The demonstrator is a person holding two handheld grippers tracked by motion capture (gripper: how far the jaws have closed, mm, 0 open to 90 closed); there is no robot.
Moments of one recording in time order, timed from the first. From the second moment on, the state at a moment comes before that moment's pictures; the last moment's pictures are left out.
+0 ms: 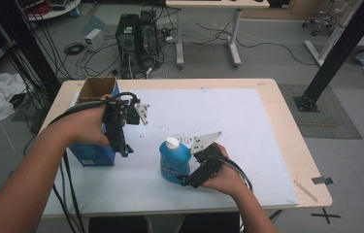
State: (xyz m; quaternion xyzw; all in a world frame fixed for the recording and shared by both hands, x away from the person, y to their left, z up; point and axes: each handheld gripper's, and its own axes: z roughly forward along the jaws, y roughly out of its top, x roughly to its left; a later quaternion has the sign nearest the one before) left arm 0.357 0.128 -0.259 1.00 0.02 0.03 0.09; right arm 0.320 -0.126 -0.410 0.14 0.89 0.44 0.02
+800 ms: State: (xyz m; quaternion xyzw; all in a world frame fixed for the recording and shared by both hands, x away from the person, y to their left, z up) left arm 0.358 0.133 -0.262 0.99 0.03 0.04 0.09; right arm 0.319 -0.107 -0.414 0.14 0.87 0.48 0.04
